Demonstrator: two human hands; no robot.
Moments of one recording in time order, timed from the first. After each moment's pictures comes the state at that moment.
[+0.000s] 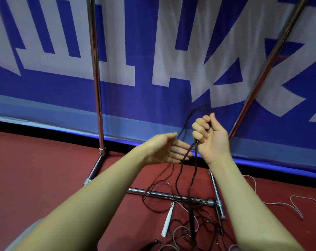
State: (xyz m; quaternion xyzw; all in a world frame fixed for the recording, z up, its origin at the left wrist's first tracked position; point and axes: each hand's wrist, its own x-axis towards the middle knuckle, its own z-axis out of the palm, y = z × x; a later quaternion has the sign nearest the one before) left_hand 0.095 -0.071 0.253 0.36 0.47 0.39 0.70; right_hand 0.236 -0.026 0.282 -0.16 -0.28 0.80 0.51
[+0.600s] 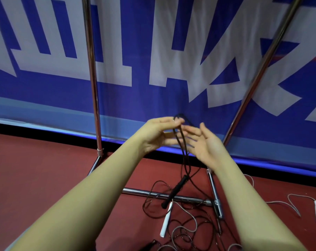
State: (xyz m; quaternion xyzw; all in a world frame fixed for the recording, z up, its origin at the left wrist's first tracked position) left_hand 0.094 -0.075 0.284 0.37 0.38 0.59 0.62; right_hand 0.248 -0.011 0.258 -0.31 -0.41 0.77 0.37
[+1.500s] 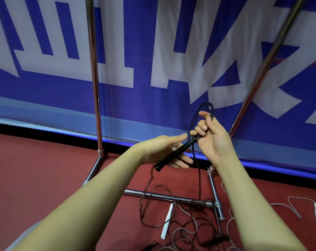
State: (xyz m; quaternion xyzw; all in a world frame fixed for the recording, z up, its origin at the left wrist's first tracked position) left_hand 0.092 -0.078 0.262 0.47 0.47 0.32 0.67; right_hand 0.242 -0.023 0.284 -0.18 -0.41 0.73 0.51
